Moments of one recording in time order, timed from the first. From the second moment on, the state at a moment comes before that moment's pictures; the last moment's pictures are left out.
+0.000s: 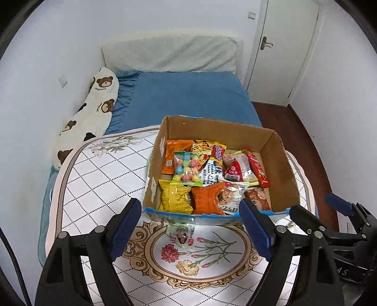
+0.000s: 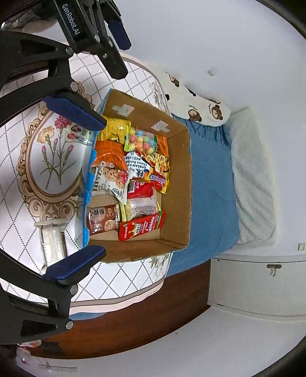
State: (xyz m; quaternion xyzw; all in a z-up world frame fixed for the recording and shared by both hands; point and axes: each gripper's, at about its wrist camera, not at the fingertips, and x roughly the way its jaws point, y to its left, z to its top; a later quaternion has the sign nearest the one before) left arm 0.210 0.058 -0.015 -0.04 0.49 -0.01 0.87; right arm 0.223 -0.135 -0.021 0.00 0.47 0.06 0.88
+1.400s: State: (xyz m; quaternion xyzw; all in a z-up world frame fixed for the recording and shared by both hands) left arm 0.186 0.121 -0.207 -0.16 0.65 0.12 0.74; right arm 0.193 -0.216 -0.248 -0.01 0.64 0.02 0.76
